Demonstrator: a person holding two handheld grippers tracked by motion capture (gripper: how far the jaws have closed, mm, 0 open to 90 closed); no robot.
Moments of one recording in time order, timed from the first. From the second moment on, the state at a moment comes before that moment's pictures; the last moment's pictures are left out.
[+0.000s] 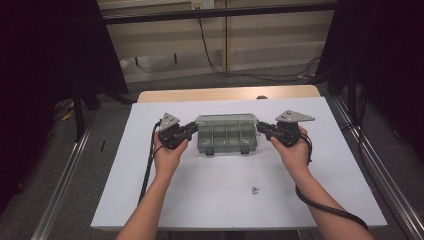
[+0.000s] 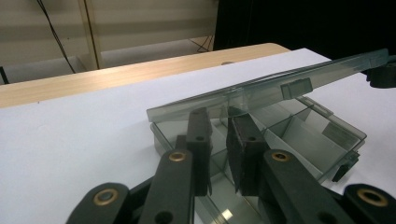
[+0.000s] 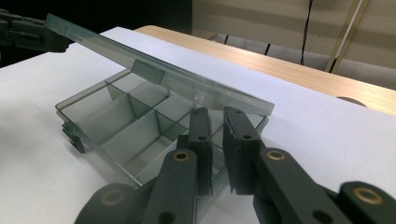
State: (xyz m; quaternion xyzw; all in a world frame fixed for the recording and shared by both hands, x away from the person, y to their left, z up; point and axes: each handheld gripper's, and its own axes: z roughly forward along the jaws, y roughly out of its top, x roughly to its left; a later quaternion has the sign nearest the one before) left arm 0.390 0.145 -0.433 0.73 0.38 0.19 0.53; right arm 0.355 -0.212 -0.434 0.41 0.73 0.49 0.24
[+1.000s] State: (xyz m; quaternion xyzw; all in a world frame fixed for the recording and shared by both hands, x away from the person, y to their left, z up) left arm 0.428 0.139 -0.416 0.74 0.39 0.19 0.52; right arm 0.398 -0.213 -0.423 0.43 0.71 0.50 0.25
